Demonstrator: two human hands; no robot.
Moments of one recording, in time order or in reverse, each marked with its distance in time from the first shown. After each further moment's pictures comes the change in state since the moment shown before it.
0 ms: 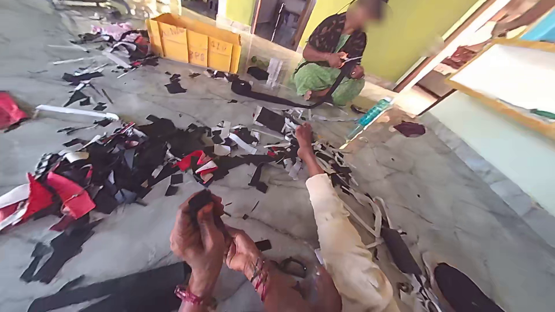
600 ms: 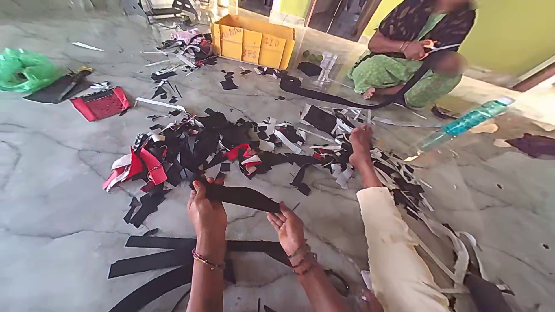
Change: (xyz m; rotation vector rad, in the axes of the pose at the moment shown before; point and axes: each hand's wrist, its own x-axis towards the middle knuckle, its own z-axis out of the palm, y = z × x) left_hand 0.048 -0.032 -0.057 -0.323 0.634 -0.778; right_hand 0.048 -0.005 -0.015 -0.005 0.391 -0.448
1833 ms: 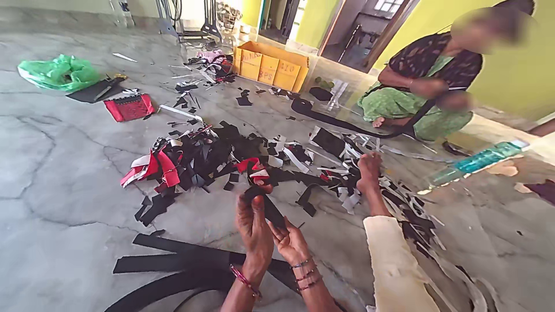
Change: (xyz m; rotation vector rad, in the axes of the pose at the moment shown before) left_hand -0.068 -0.027 0.022 0.092 -0.517 0.603; right_hand 0.003 -0.014 0.006 0.152 -0.091 0.267
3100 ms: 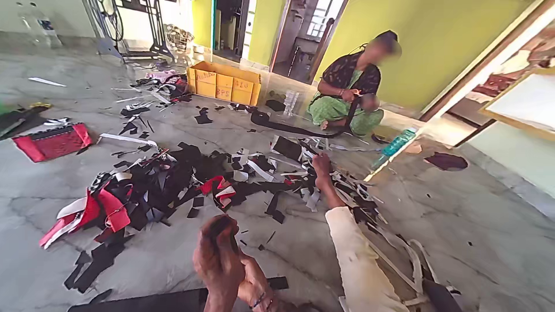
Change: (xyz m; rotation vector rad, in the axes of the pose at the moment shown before) left_hand -0.004 0.006 -0.004 0.264 -0.156 0.208; right_hand -0.179 -0.037 0.105 -0.172 0.230 0.160
